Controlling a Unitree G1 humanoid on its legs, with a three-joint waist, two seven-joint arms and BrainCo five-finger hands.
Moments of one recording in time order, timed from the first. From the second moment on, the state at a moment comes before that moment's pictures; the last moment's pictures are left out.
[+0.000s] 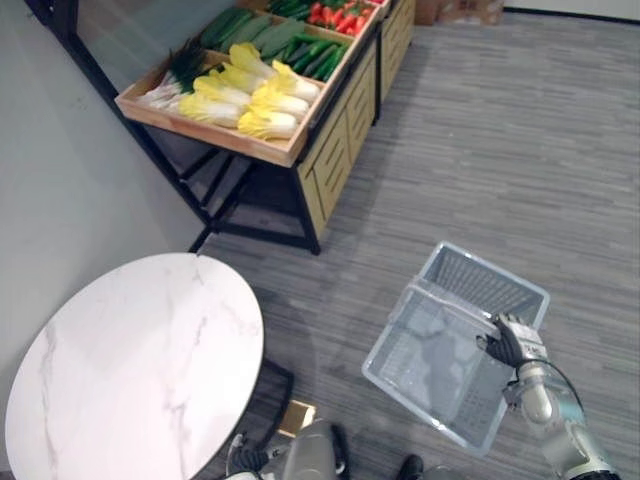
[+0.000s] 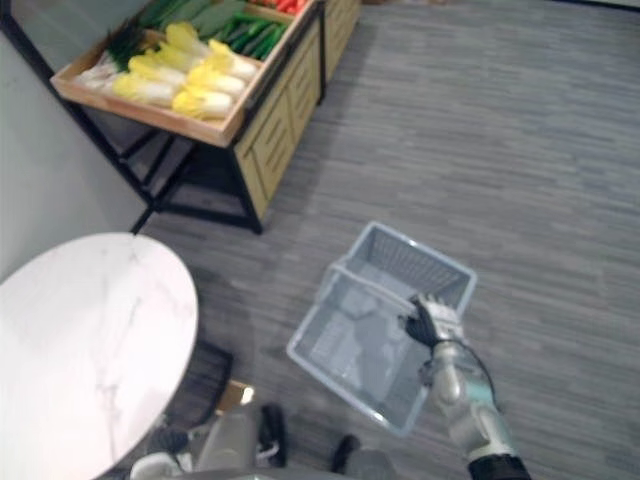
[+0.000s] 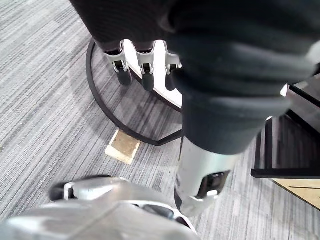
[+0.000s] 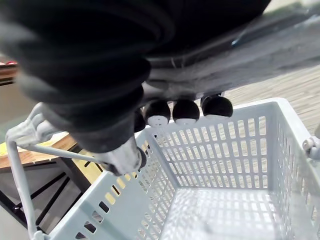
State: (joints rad) left arm 0.15 0.08 0.14 0.98 -0.06 -0.15 0.22; right arm 0.08 -0.41 0.06 0.19 -0.74 -0.09 -0.21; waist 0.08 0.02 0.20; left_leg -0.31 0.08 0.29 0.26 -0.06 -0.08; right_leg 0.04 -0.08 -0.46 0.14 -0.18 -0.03
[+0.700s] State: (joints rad) left arm 0.16 0.14 0.08 0.95 -0.03 -0.14 0.22; right arm 0.02 -0.34 0.20 0.23 -0.75 -0.11 -0.19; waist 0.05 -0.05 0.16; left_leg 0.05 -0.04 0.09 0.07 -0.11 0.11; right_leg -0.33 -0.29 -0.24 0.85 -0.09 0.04
